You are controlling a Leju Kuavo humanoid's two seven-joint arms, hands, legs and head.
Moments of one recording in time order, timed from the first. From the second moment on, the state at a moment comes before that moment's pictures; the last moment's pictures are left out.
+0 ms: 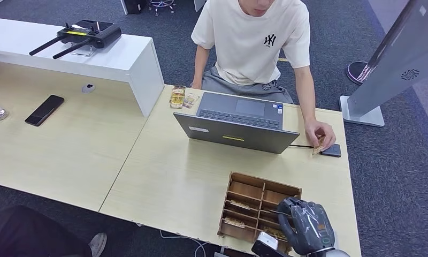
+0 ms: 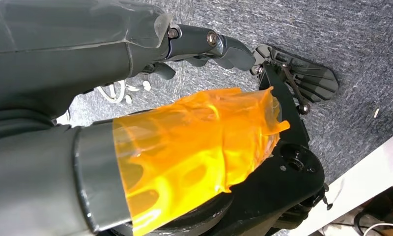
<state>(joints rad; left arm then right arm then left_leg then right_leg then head) -0.01 -0.02 -0.27 -0.02 0.72 -0.04 -0.07 -0.02 -0.39 0.67 -1.60 0.95 -0.18 0.17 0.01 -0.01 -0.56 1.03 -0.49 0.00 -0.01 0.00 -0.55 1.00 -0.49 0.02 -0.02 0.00</state>
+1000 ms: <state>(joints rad) -0.01 -0.02 -0.30 -0.02 0.76 -0.05 -0.09 -0.05 -0.37 0.53 -1.80 0.67 -0.14 0.11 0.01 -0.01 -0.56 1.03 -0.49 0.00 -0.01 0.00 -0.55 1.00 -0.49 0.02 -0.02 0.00</state>
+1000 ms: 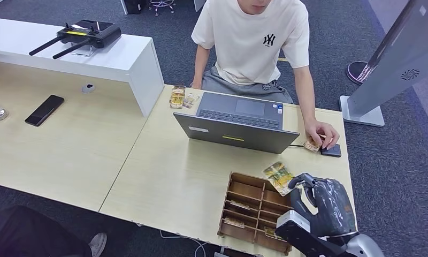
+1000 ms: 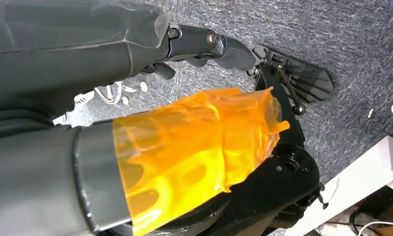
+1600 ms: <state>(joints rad) -0.01 -0.01 -0.35 -0.02 0.77 -0.05 -0.09 -0.16 -0.30 0.50 -1.78 0.58 -0.16 0.02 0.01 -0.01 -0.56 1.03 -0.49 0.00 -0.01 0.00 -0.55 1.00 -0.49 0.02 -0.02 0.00</state>
